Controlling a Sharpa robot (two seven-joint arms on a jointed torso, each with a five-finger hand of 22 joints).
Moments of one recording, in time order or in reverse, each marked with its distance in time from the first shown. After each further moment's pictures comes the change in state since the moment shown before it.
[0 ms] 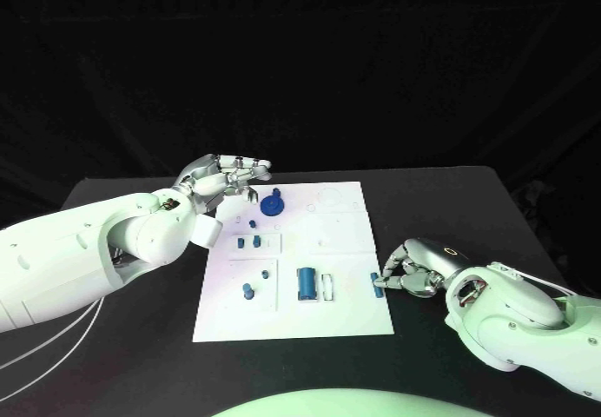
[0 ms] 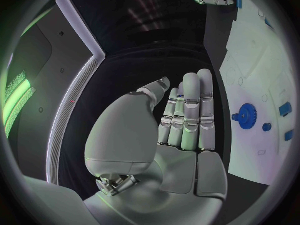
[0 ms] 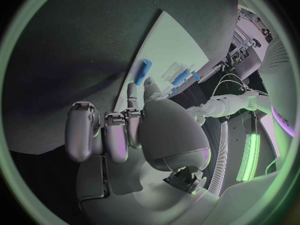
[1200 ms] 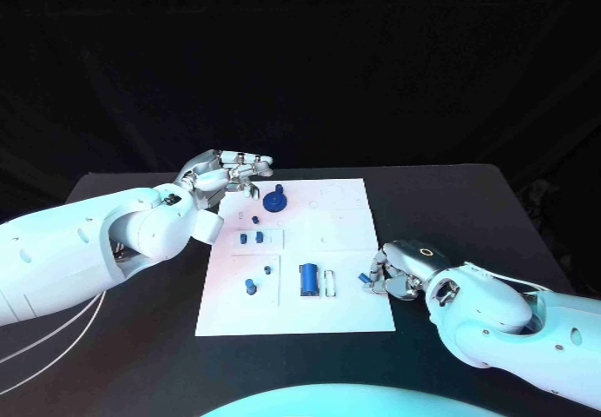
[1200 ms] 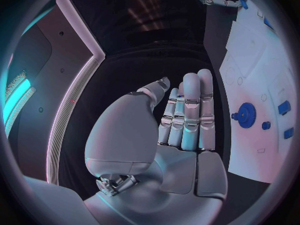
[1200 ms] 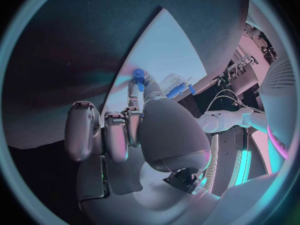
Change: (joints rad) left arm 0.000 -0.008 0.000 0.005 0.000 0.001 -0.005; left_hand 0.000 0.000 0.000 0.000 0.000 0.000 0.000 0.000 0.000 0.000 0.000 0.000 0.000 0.000 0.000 0.000 -0.001 0.000 0.000 0.000 -0.004 -0.001; right arm -0.035 0.097 0.012 -0.043 -0.175 0.084 -0.022; right_hand 0.068 -0.069 0.010 -0.029 0.009 0.001 0.006 -0.014 0.007 -0.003 -0.002 -0.038 0.000 0.000 0.000 0.000 0.001 0.000 0.000 0.000 -0.017 0.000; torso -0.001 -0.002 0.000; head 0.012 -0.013
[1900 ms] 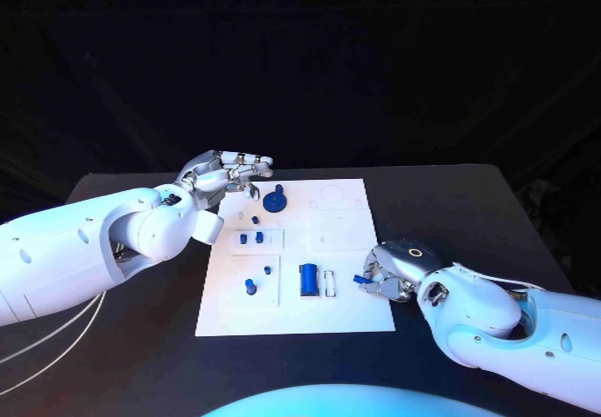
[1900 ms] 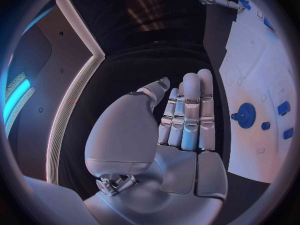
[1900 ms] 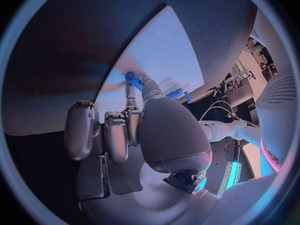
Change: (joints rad) left arm 0.000 0.000 0.000 0.001 0.000 0.000 -0.003; left_hand 0.000 0.000 -0.002 0.002 0.000 0.000 0.000 0.000 0.000 0.000 0.000 0.000 0.000 0.000 0.000 0.000 0.000 0.000 0.000 0.000 0.000 -0.001; right arm -0.001 0.030 0.001 0.000 -0.104 0.043 -0.006; right_hand 0.030 -0.040 0.072 -0.014 0.167 -0.008 0.009 -0.024 -0.012 0.000 0.001 -0.017 -0.008 0.000 0.000 0.000 0.000 0.000 0.000 0.000 -0.011 0.000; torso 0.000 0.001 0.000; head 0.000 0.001
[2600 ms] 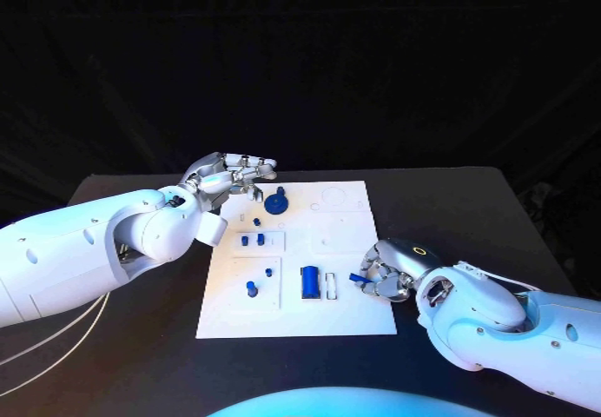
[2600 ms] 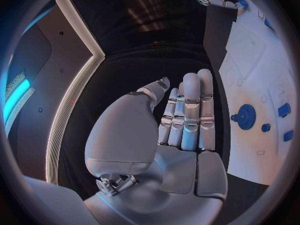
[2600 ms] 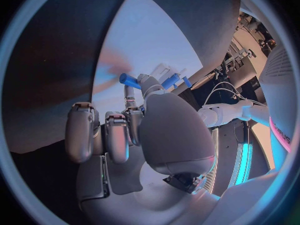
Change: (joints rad) left arm 0.000 0.007 0.000 -0.002 0.000 0.000 -0.001; left_hand 0.000 0.000 0.000 0.000 0.000 0.000 0.000 0.000 0.000 0.000 0.000 0.000 0.000 0.000 0.000 0.000 -0.001 0.000 0.000 0.000 0.000 0.000; right arm 0.038 0.008 -0.011 0.039 0.226 -0.105 -0.029; right_hand -0.044 -0.047 0.184 0.057 0.123 0.003 -0.004 0.030 0.028 0.002 -0.002 0.016 -0.194 0.000 -0.001 0.014 0.000 0.000 0.000 0.000 0.043 0.000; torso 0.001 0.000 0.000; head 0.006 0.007
